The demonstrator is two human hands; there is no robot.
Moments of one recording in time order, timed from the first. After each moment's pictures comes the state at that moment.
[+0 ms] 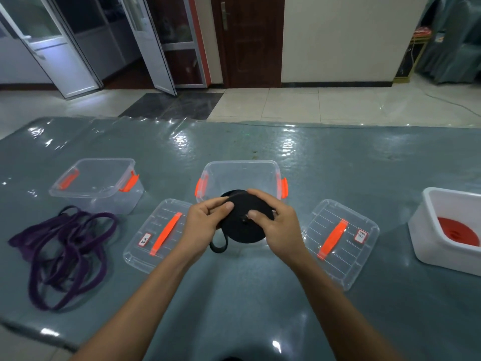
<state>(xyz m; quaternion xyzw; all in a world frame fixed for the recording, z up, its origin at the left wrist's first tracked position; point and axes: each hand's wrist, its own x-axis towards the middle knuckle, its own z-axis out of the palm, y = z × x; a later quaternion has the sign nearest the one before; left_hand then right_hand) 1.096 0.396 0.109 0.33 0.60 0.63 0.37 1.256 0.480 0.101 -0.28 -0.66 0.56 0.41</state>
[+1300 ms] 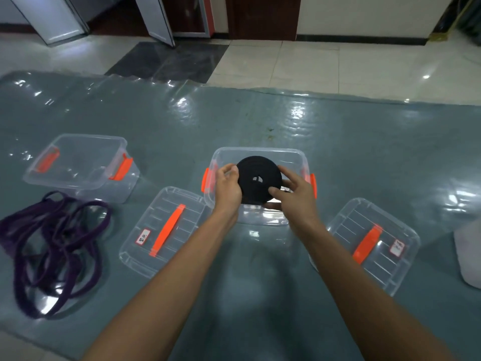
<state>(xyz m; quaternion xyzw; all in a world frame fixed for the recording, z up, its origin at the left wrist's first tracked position) 1.018 0.547 0.038 0.10 0.70 0.63 0.32 1.158 0.586 0.055 -0.43 -0.48 0.69 0.33</state>
